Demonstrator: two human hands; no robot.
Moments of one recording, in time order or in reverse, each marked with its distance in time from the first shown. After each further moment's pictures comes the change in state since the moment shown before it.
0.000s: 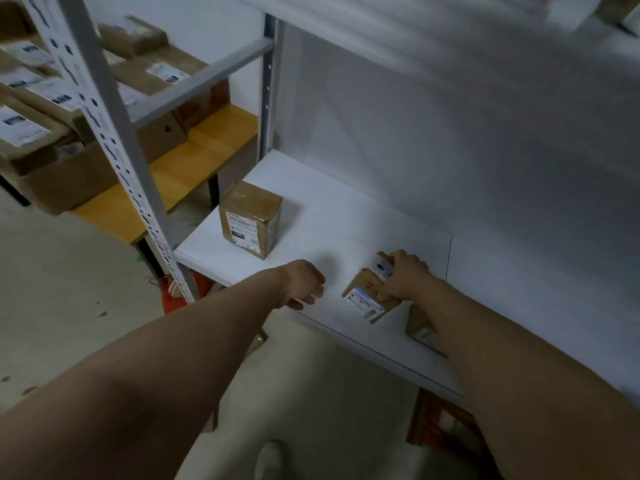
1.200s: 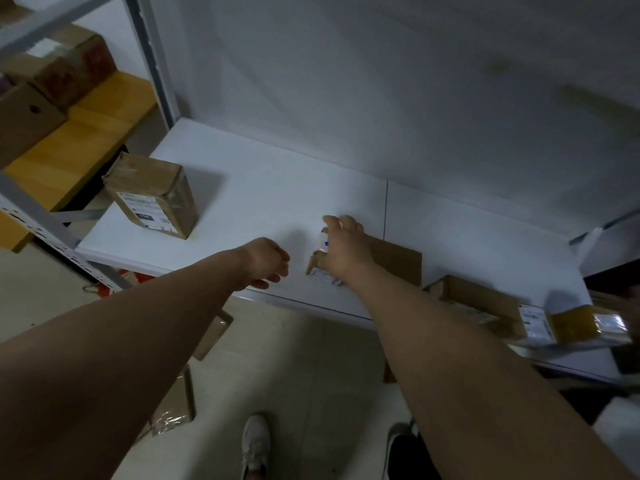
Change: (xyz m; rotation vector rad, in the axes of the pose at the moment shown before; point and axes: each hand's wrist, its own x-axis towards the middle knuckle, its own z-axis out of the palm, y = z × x) left_hand 0.028 0.022 0.087 0.154 0.012 0.037; right_hand -0.014 0.066 0.049 0.067 0.234 -0.169
